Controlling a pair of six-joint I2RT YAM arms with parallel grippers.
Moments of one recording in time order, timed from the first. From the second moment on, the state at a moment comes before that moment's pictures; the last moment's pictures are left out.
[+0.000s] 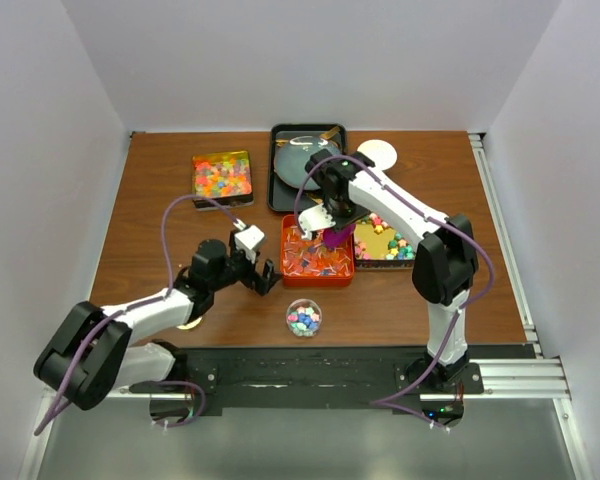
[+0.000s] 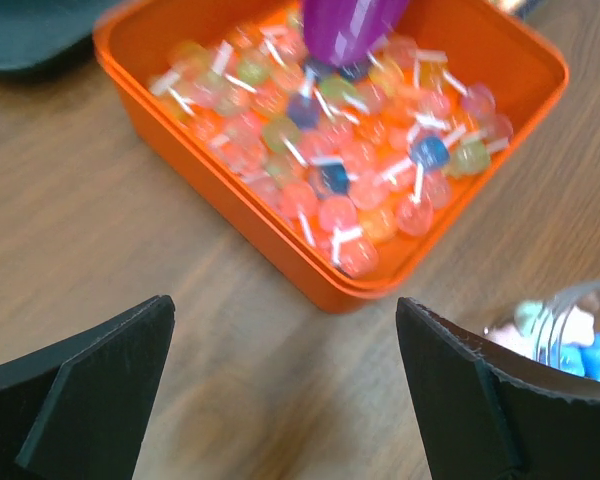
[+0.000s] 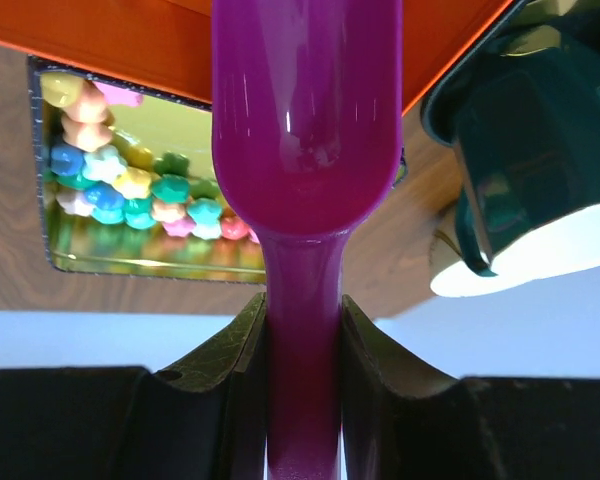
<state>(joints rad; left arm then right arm) -0.50 1.22 0.34 0.49 0.32 0.00 0.63 1.99 1.83 -1.27 0.30 -1.43</state>
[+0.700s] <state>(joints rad) -0.65 1.45 0.17 0.89 0.21 0.07 0.67 1.99 1.87 -1.24 0.51 -1.41</state>
